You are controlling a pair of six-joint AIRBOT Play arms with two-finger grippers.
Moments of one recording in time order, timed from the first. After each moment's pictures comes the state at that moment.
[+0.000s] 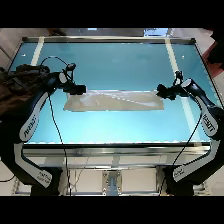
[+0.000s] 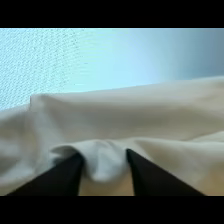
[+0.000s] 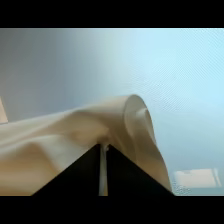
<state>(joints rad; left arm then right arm) -0.16 -1.76 1.48 1.37 -0.87 -1.50 -0.20 -1.75 1.34 -1.05 0.83 1.45</state>
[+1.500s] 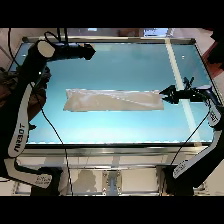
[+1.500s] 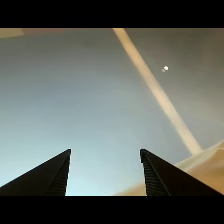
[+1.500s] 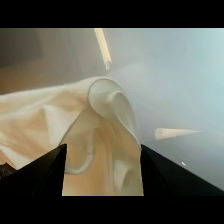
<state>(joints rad) -0.24 -1.59 1.78 1.03 -0.78 -1.21 -0.43 -1.98 1.48 -0.66 1.26 1.18</state>
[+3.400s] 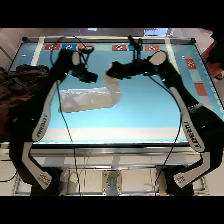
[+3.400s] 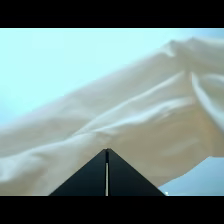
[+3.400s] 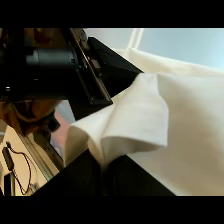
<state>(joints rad) -0.32 -1.81 1.97 1.54 -1.33 -1.50 0.38 -1.70 1.75 -0.64 0.98 1.40</state>
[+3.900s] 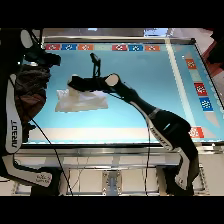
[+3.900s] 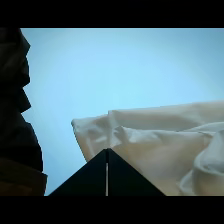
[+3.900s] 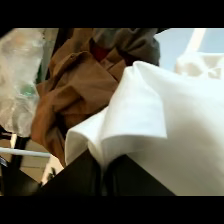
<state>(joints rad) -0.10 -1.59 1.98 1.68 -1.39 -1.52 0.71 -2.01 1.93 -0.37 0.60 1.36</state>
